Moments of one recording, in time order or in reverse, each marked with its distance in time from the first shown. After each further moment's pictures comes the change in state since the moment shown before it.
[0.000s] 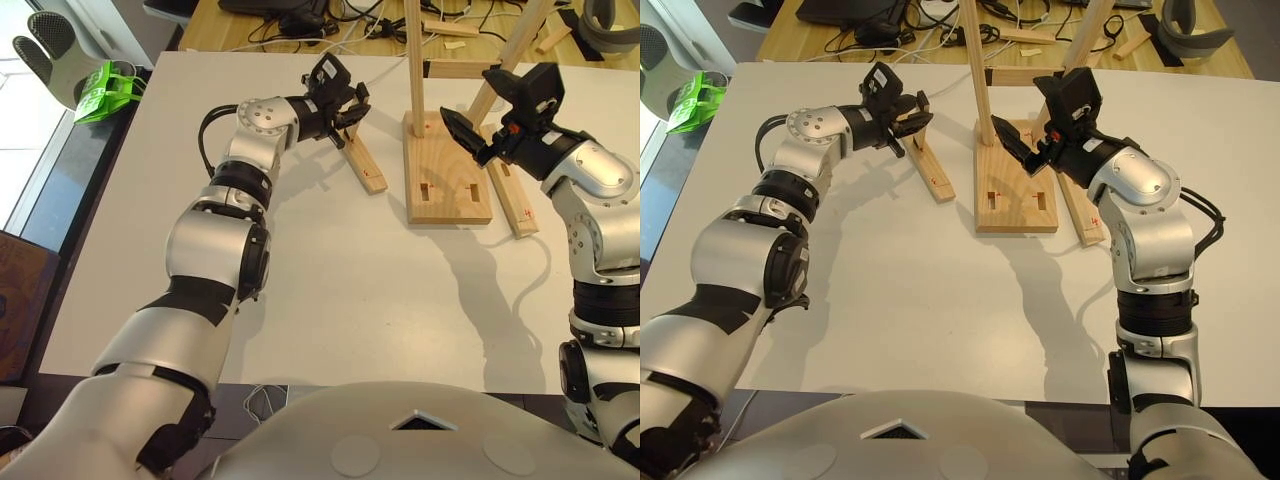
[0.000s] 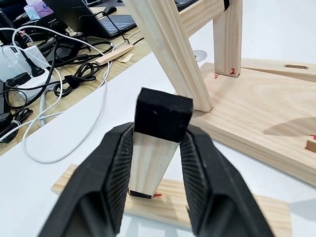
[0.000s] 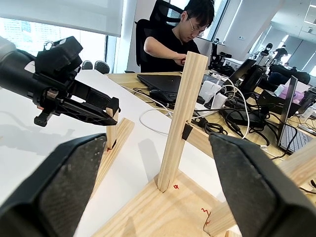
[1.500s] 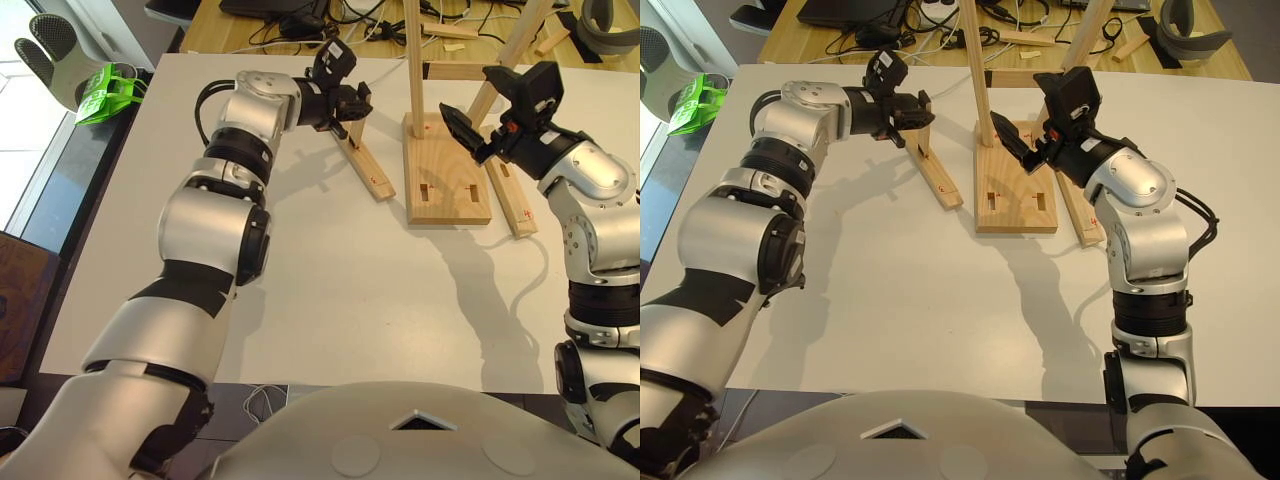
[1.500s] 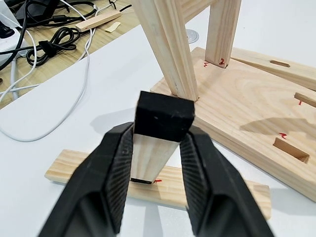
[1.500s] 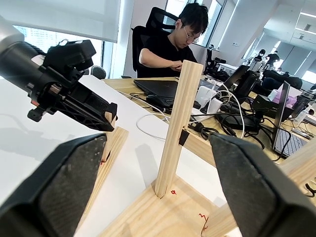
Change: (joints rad) left arm -0.107 -0.007 -0.031 -0.021 -0.020 0.347 -0.061; right arm 0.004 0.024 0.000 0.004 -0.018 -0.024 -0.020
